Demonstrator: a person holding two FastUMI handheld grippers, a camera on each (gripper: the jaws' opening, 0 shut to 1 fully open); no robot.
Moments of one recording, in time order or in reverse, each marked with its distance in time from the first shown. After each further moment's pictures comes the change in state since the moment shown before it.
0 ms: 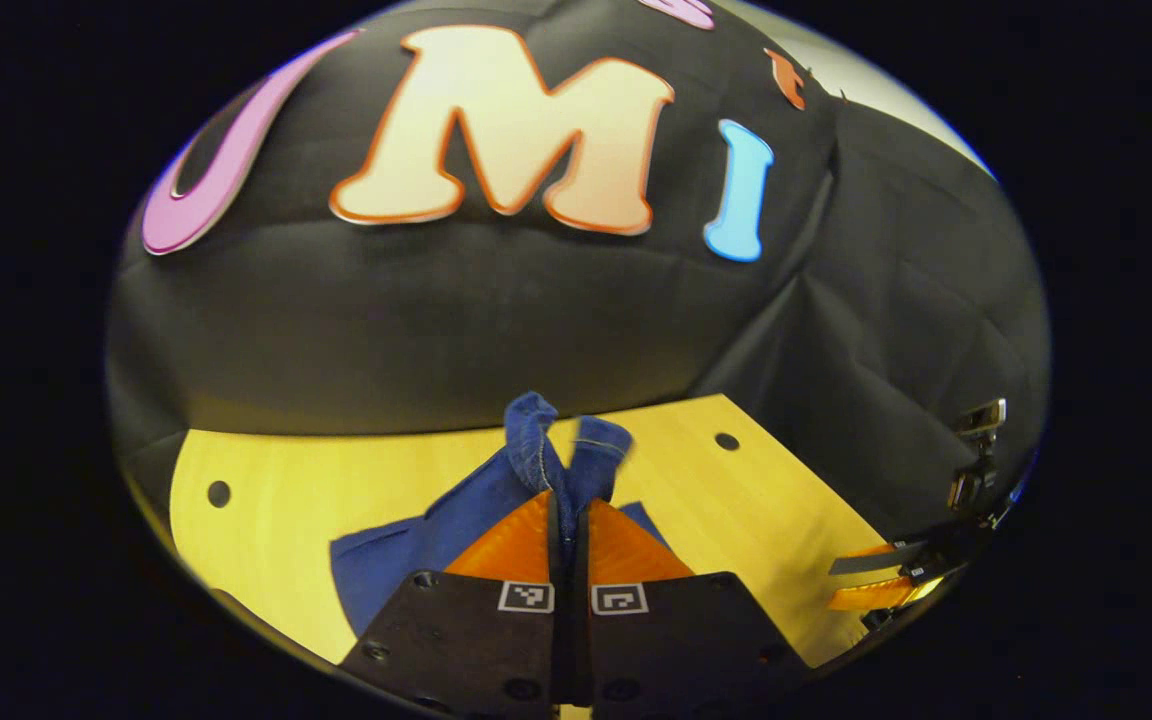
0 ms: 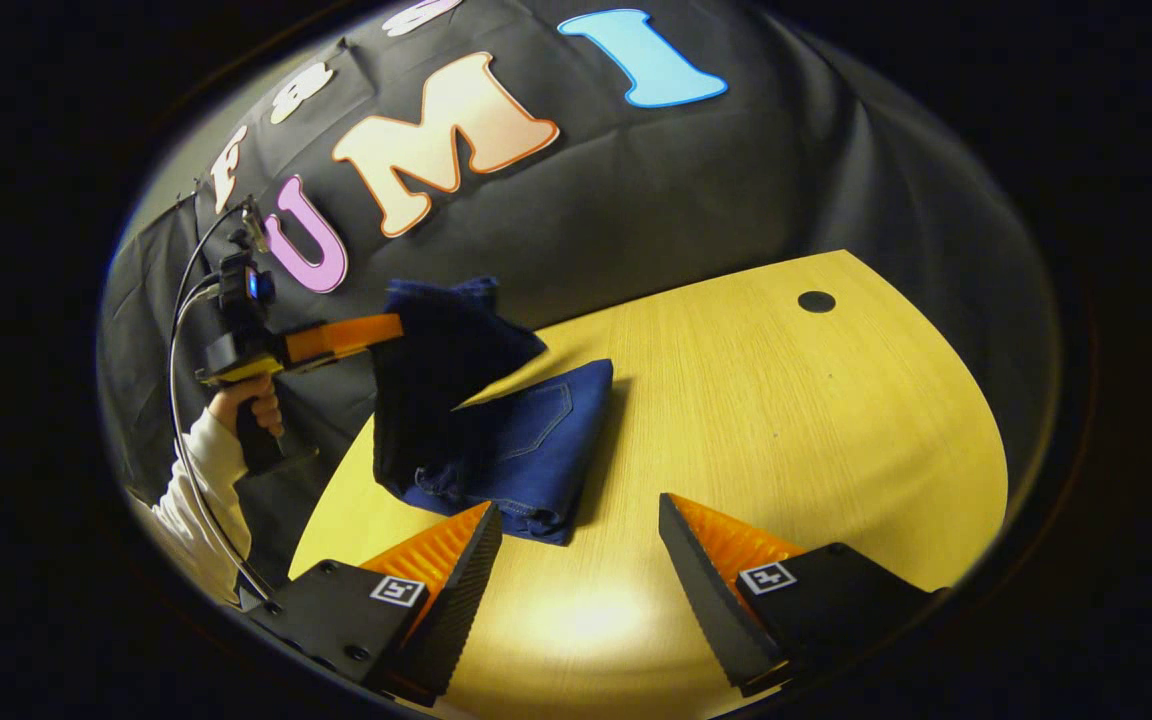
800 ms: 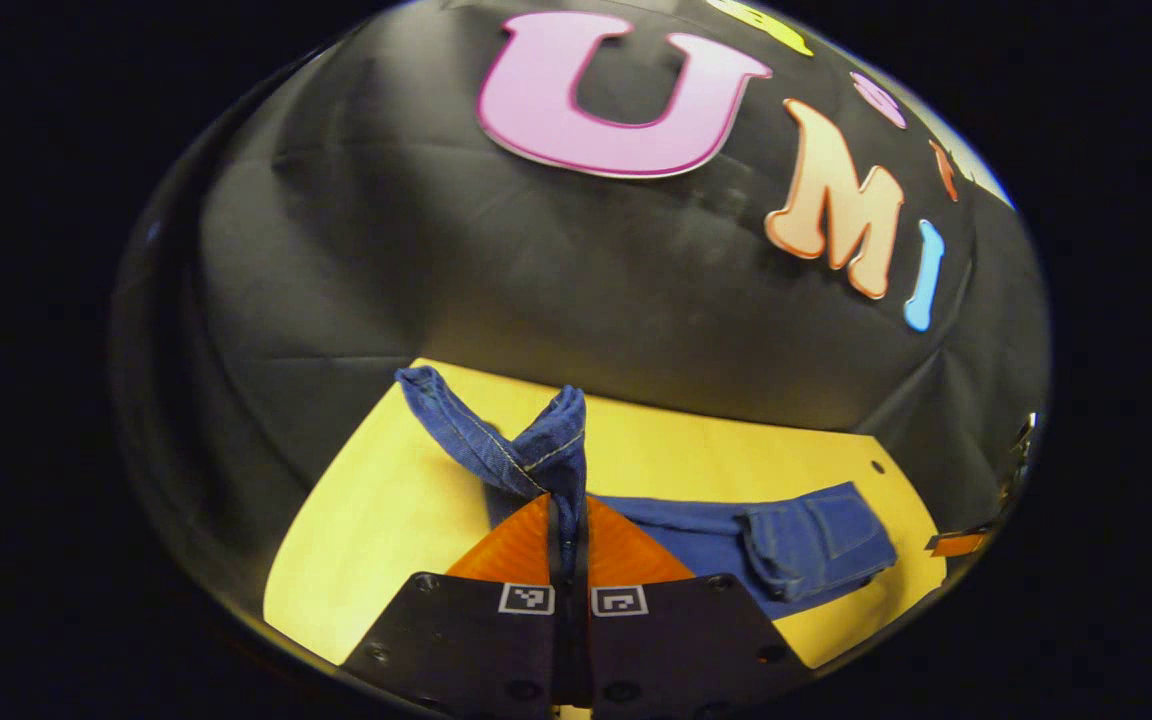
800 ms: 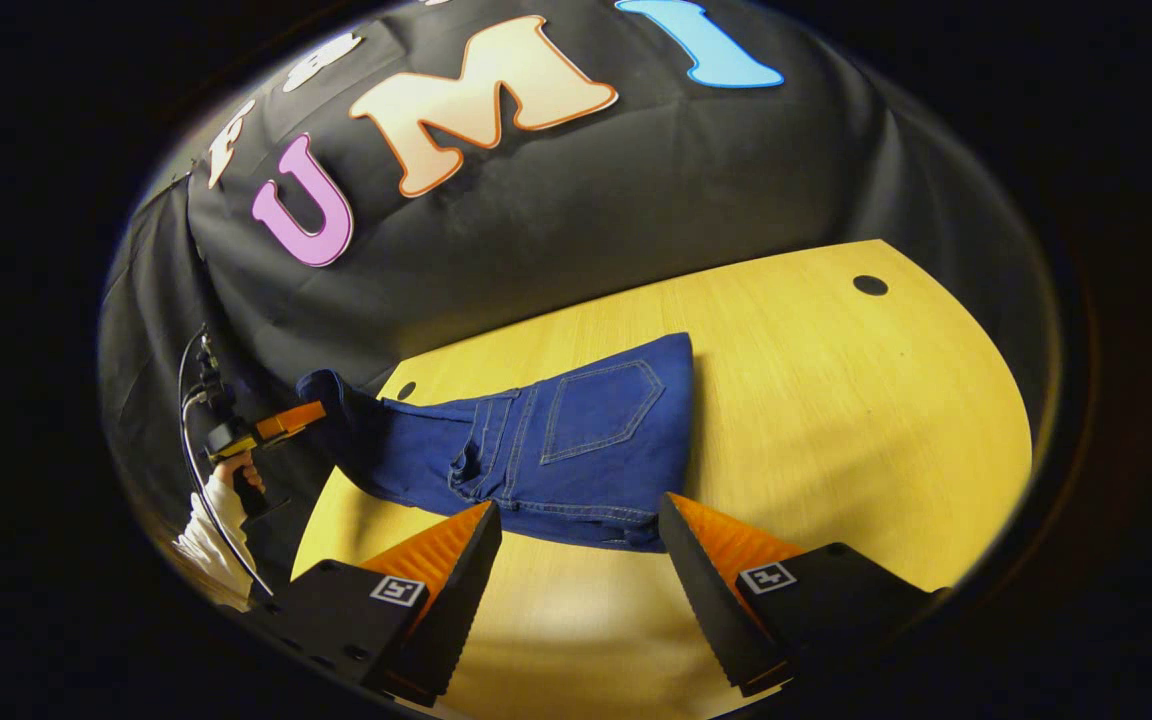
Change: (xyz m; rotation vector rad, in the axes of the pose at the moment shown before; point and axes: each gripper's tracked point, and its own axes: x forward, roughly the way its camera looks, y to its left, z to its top) left arm -0.168 0.292 -0.060 -0.252 -0.156 0.325; right arm 0.048 0.089 -0.026 -0.013 0.024 -0.043
